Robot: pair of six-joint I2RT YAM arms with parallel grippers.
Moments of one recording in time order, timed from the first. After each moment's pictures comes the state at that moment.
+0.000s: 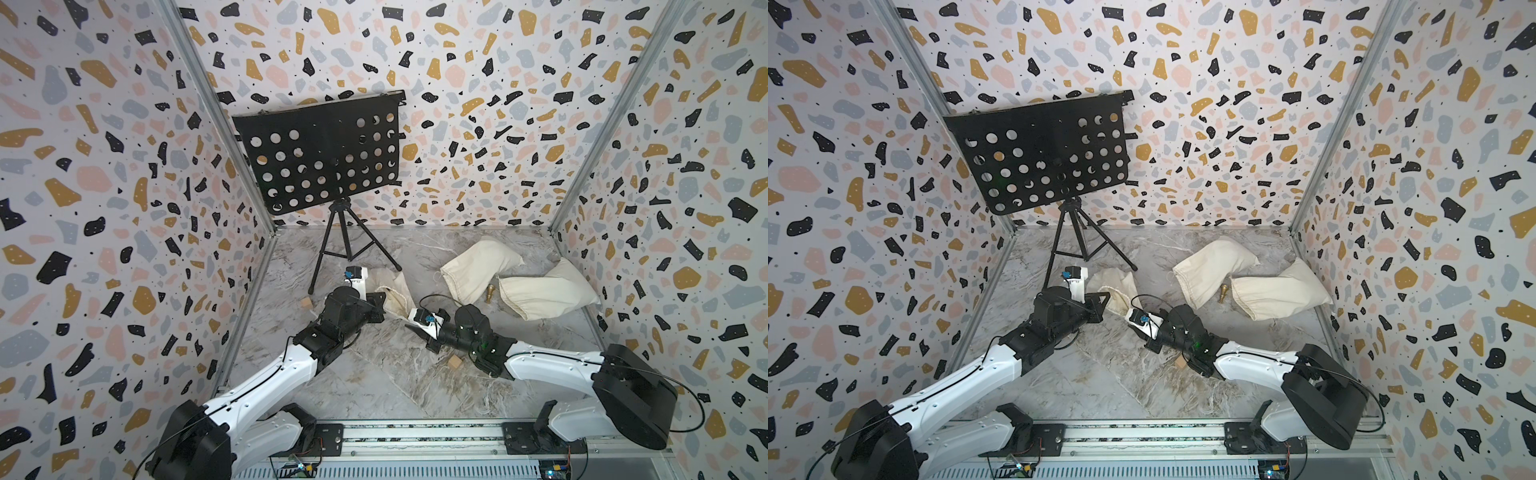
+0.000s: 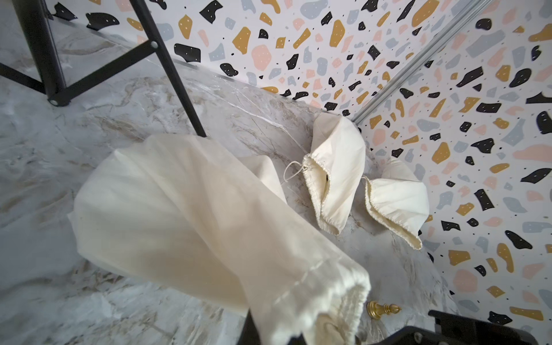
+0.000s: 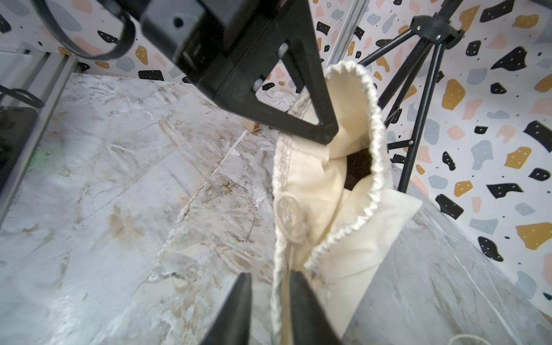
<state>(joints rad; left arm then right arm) -0.56 1.07 0.63 0.06 0.03 -0.58 0.90 1.34 0.58 0.48 -0.22 -0.37</state>
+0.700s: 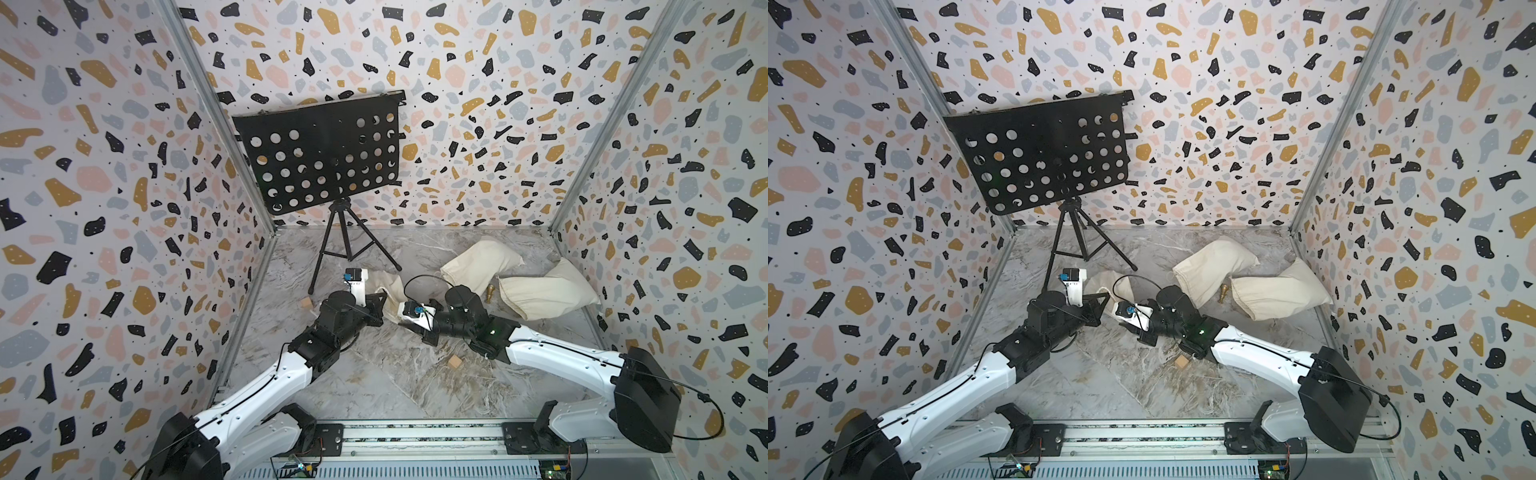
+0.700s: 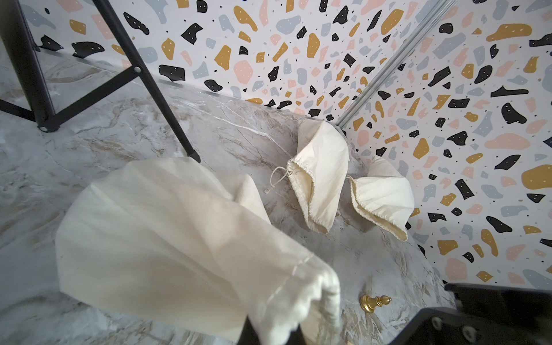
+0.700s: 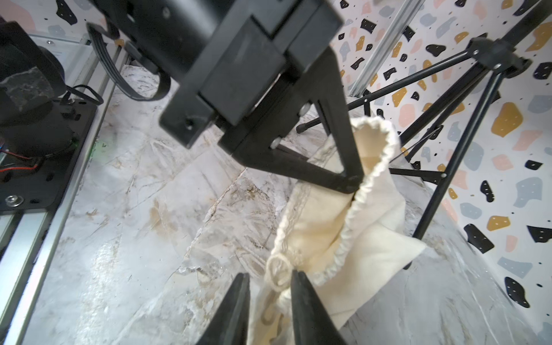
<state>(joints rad) -0.59 1.00 0.60 0.07 0.05 -0.53 0.90 1.37 0.85 0.08 -0.33 -0.45</state>
